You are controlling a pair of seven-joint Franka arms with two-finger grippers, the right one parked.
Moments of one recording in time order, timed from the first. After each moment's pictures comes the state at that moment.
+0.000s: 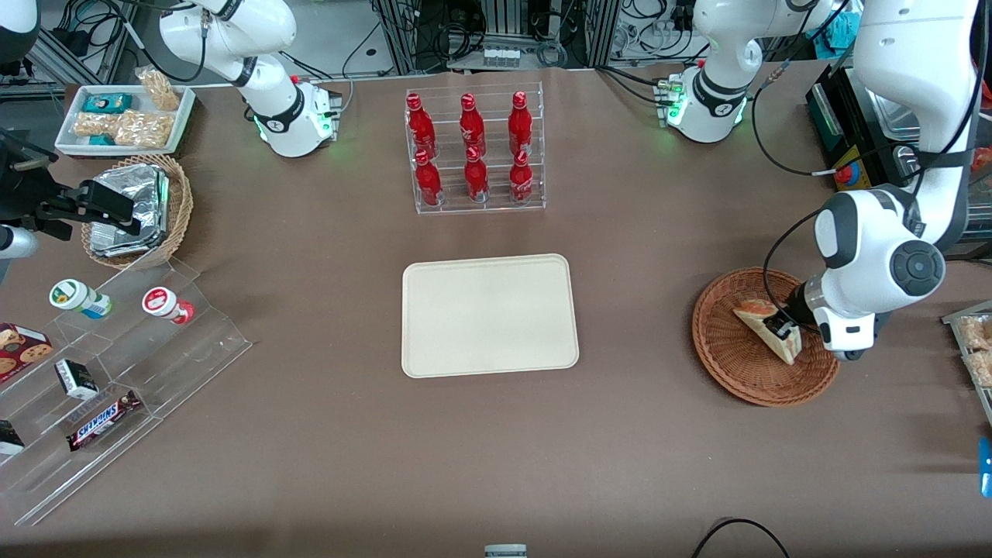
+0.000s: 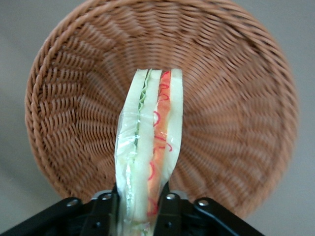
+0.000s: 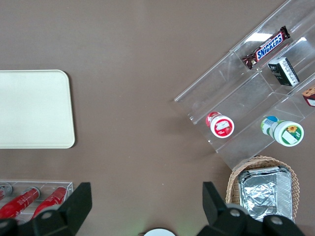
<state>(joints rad) 0.02 0.31 -0.03 -1.98 -0.01 2.16 -0.77</state>
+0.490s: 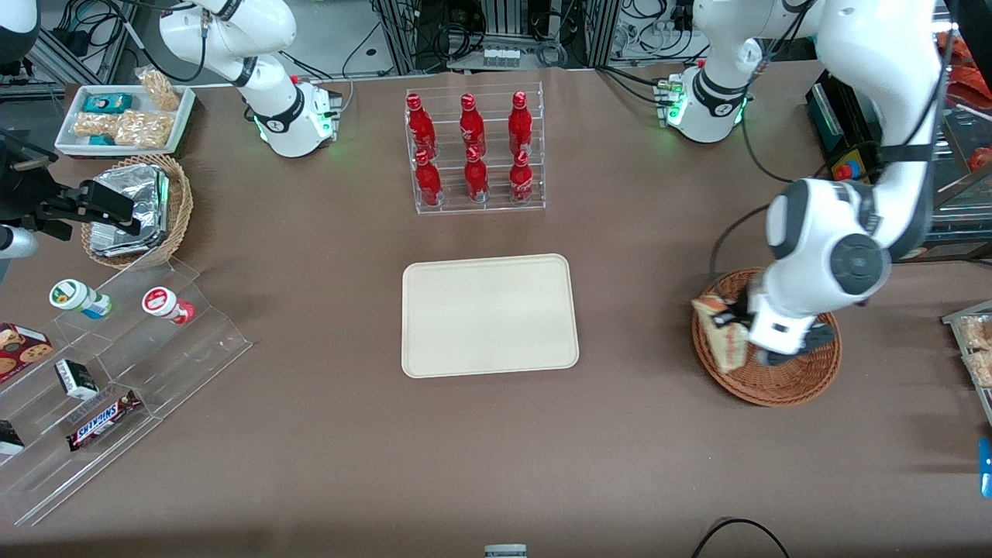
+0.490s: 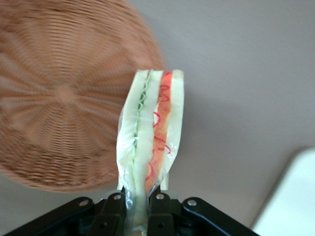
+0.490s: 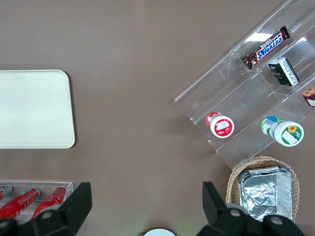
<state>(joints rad) -0.13 0.31 -0.11 -1.89 -0.05 2.09 -0.51</state>
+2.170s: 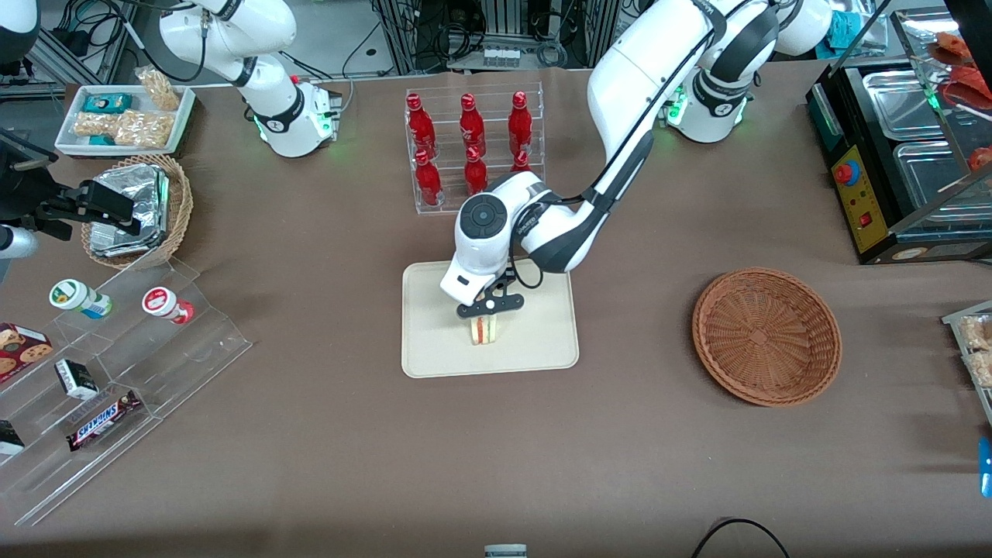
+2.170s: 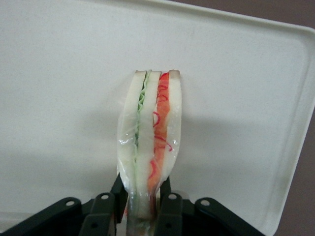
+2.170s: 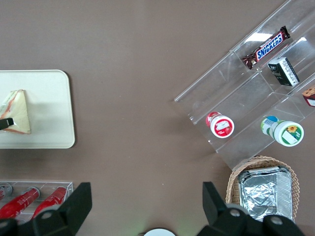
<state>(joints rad) -0.71 0.81 -0.18 -1.38 0.06 2.22 -1.06</state>
